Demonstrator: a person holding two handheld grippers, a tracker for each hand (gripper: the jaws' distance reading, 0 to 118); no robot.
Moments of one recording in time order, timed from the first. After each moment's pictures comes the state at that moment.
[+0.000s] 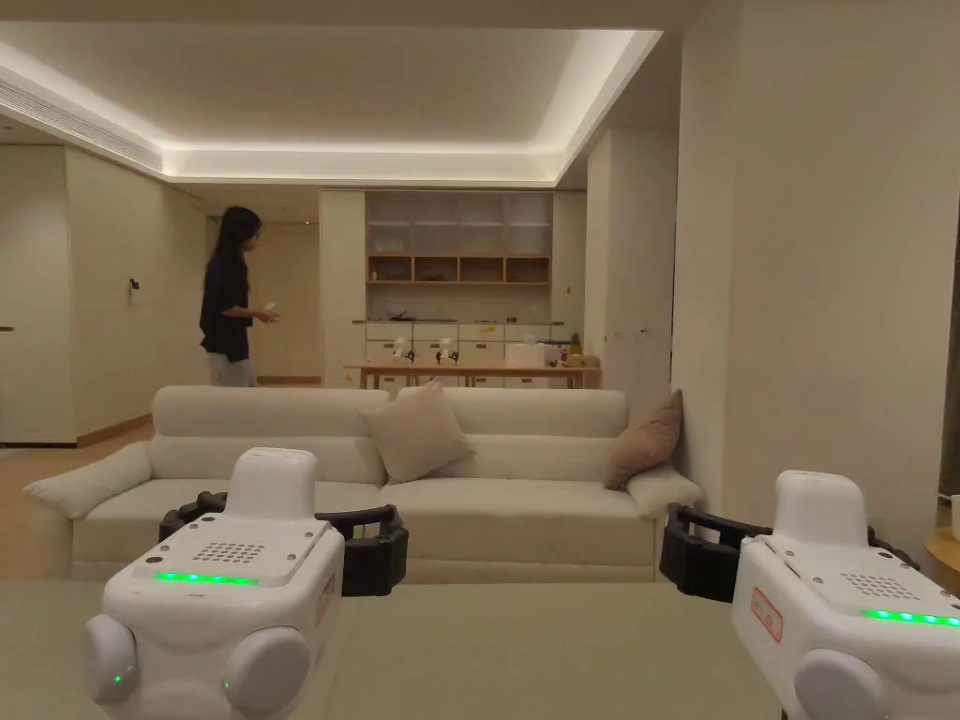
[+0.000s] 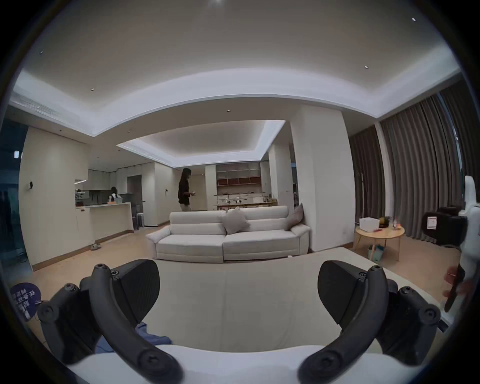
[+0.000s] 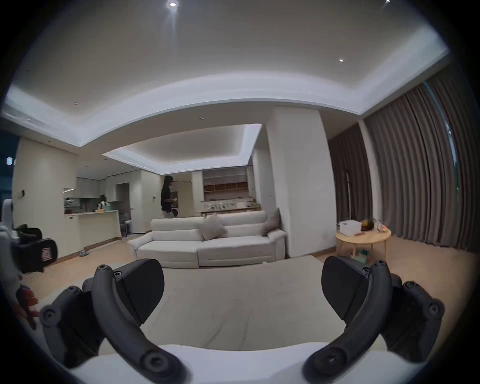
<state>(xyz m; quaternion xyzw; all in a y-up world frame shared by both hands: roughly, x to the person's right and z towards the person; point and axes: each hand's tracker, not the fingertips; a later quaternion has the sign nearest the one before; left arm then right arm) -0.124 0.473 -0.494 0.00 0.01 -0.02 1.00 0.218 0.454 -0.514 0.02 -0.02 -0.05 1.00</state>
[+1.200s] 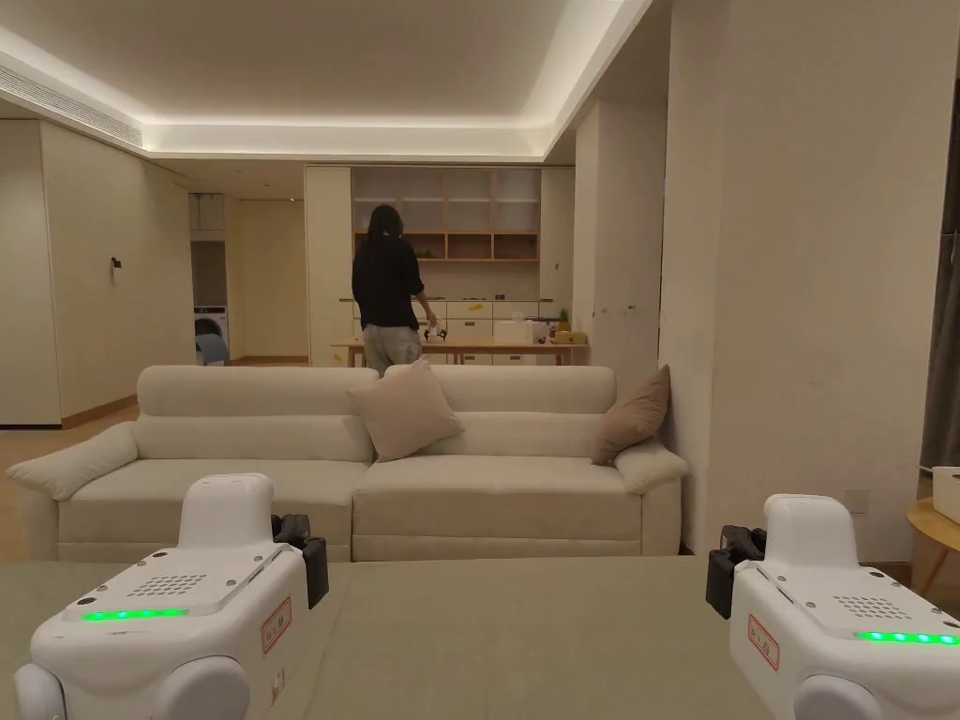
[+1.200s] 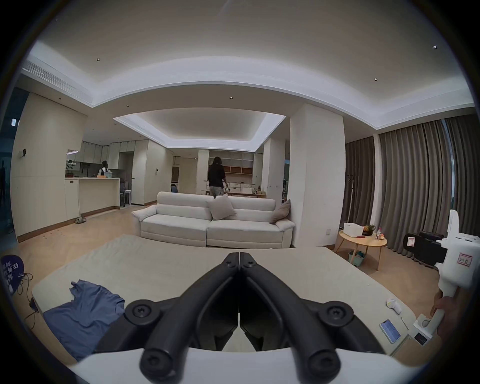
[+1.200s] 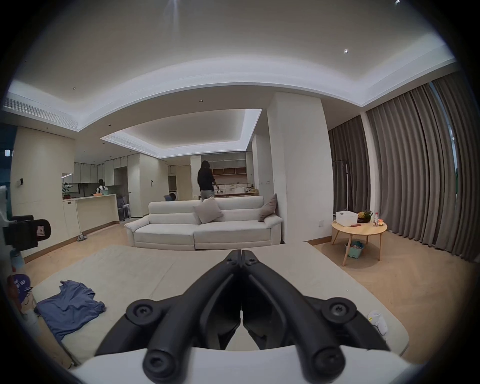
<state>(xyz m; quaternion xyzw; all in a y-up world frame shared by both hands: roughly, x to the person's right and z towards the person) -0.141 0.452 -0.487 -0.02 -0.03 0.04 1.00 0.216 0.434 -0.511 -0.01 -0.01 -0.02 1.00</state>
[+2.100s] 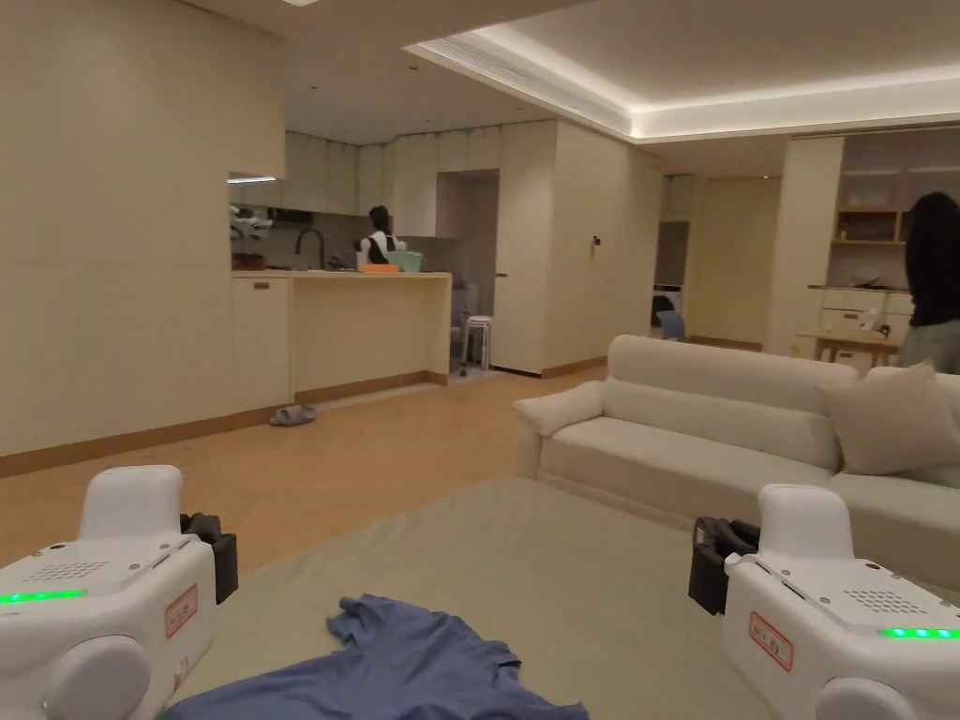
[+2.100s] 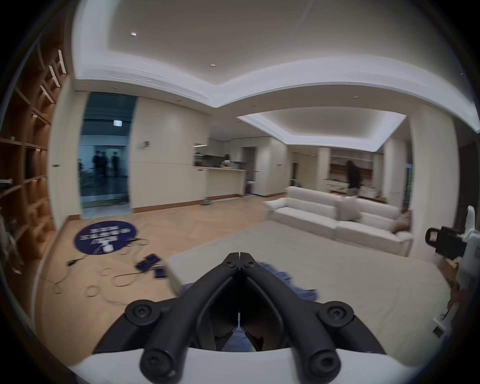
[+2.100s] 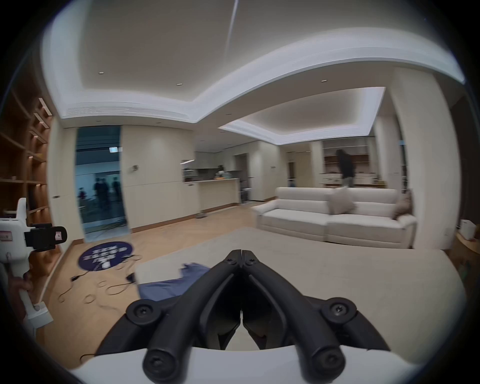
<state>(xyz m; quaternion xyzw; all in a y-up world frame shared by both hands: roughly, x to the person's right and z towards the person) -0.412 0.428 -0.220 -0.05 0.40 0.06 0.91 -0.132 0.425 -0.503 -0.04 0.41 0.00 0.91</state>
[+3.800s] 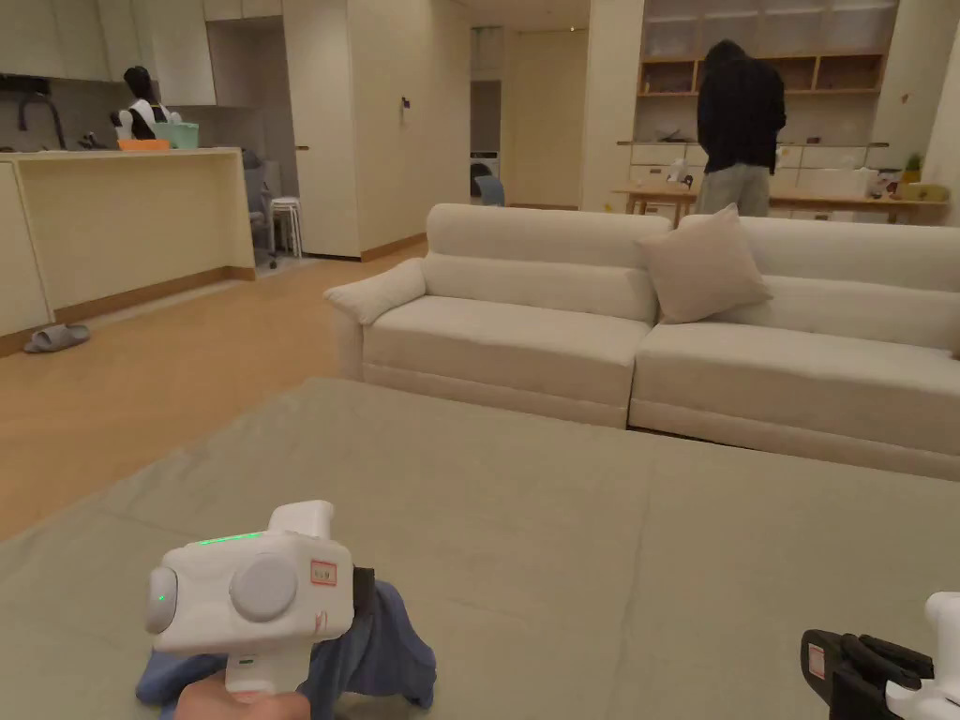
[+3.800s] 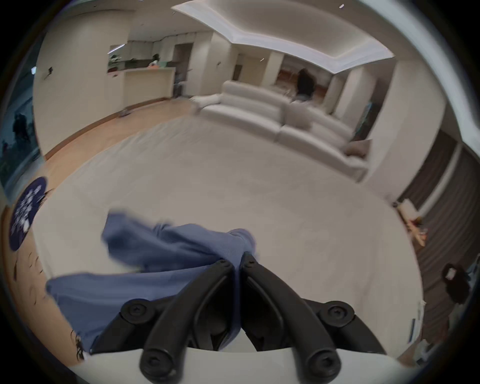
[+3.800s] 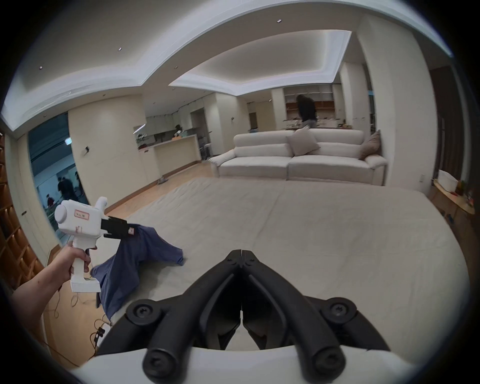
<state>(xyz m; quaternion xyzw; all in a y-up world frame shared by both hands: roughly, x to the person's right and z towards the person) -0.437 0.289 -0.668 -0.31 0.07 0.17 0.93 0.003 0.317 -0.652 -0.20 0.25 -0.02 0.95</state>
